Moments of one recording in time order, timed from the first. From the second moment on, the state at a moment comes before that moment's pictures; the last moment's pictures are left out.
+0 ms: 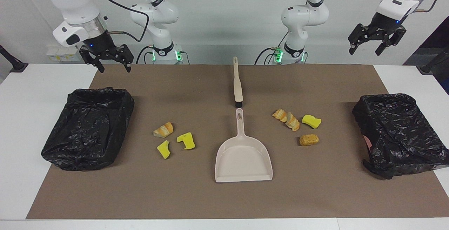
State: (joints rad) left arm 0.04 -0.15 -0.04 -1.61 -0.03 1.49 0.08; right arm 0.05 -0.07 -0.08 -1.68 0.02 1.60 -0.03
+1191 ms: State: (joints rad) left arm 0.04 -0.15 -0.04 -1.61 -0.03 1.49 0.08; right arm 0.20 0.12 -0.07 -1.59 0.02 1.63 0.02
